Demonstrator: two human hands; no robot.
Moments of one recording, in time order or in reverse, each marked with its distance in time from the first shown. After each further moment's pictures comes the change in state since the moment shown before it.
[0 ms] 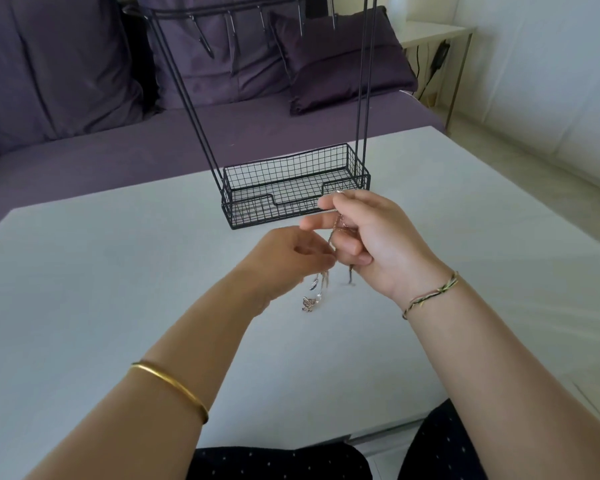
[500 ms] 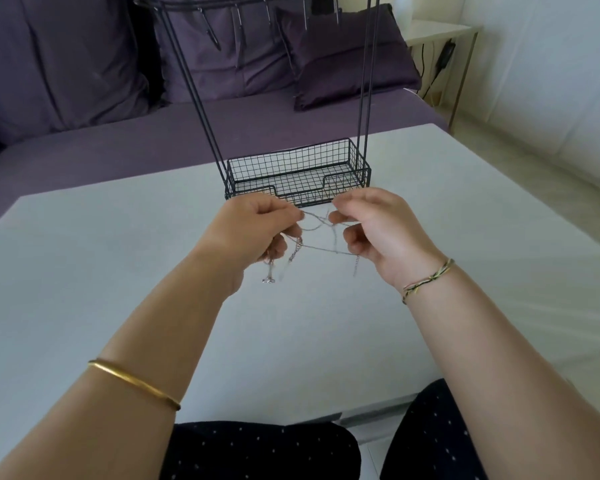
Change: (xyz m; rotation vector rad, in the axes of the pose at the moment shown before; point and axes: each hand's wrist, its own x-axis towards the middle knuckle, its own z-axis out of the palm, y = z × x) left_hand -0.021 0.011 -0.021 -0.257 0.260 -0.012; right_hand 0.000 0.005 -0.009 -0.295 0.180 -0.022
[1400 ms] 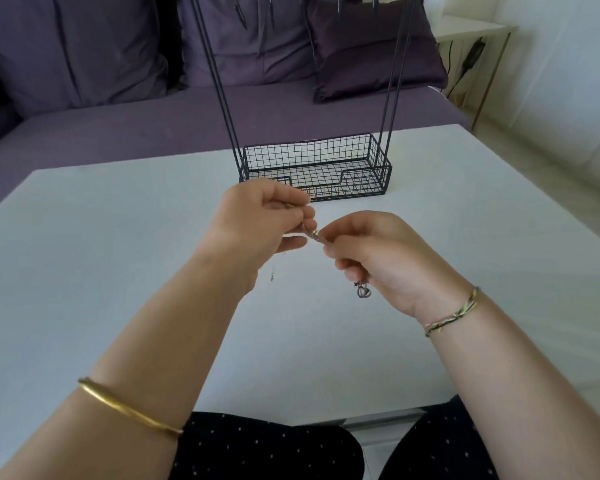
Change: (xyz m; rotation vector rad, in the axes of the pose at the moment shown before) left_hand -0.015 0.002 0.000 -0.150 0.107 0.000; right_hand -0.020 0.007 0.009 -0.196 -0.259 0.007
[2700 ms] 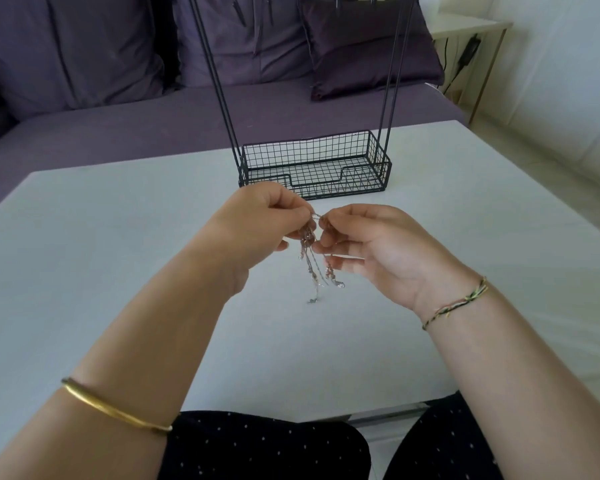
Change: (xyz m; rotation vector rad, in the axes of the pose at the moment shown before) left_hand 0.004 -0.002 -0.008 0.239 -0.109 0.022; right_hand -0.001 -0.005 0.003 0.309 -0.078 0.043
